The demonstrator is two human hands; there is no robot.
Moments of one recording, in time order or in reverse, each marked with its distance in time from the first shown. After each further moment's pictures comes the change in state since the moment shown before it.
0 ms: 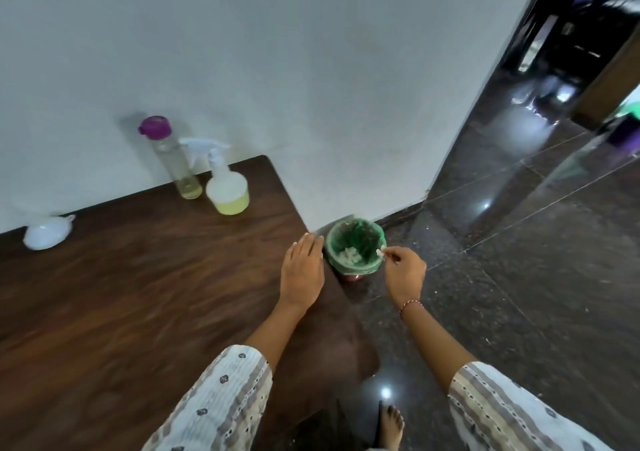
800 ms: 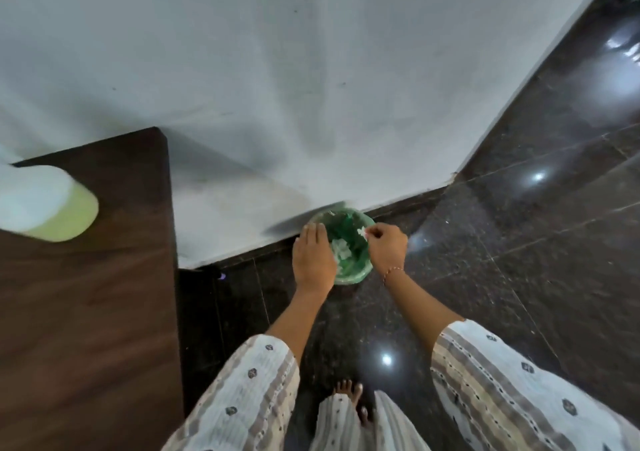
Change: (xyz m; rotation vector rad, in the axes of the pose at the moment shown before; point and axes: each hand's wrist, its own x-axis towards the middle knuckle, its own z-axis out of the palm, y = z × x) left_hand 0.218 0.071 0.252 0.053 -0.221 -0.391; right_hand 0.299 0.135 0.108 -0.125 -0.335 0.086
